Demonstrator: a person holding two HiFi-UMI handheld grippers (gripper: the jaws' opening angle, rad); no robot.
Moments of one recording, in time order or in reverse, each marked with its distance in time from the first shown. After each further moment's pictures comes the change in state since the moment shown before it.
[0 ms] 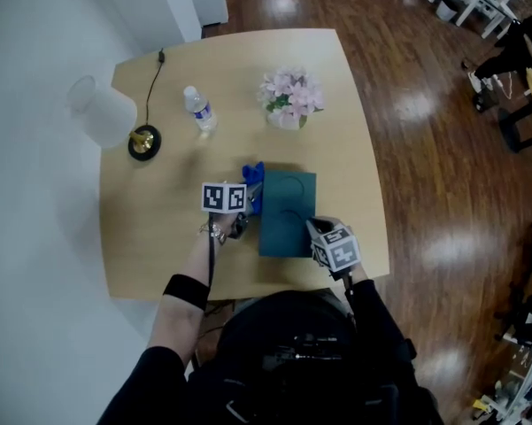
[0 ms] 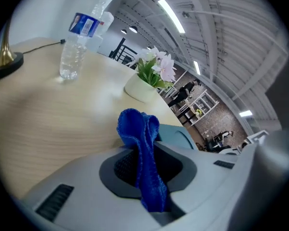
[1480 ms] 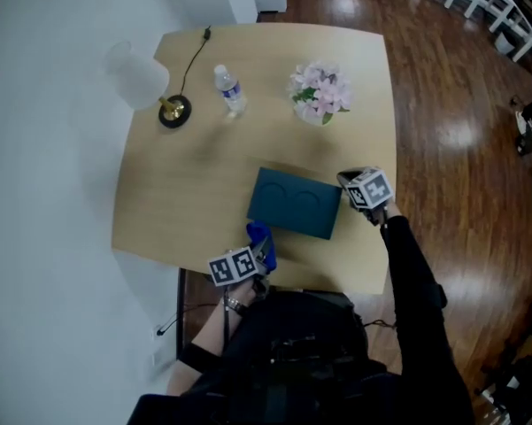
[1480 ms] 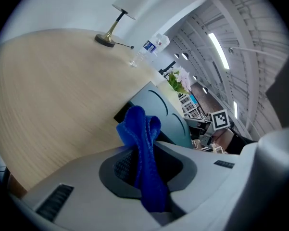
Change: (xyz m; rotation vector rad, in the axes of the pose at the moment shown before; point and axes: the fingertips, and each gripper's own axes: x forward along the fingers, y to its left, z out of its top) left arm -0.072 -0.089 -0.164 -0.564 -0.249 0.275; right arm 0.056 -0.127 0.066 -0.296 0.108 0.209
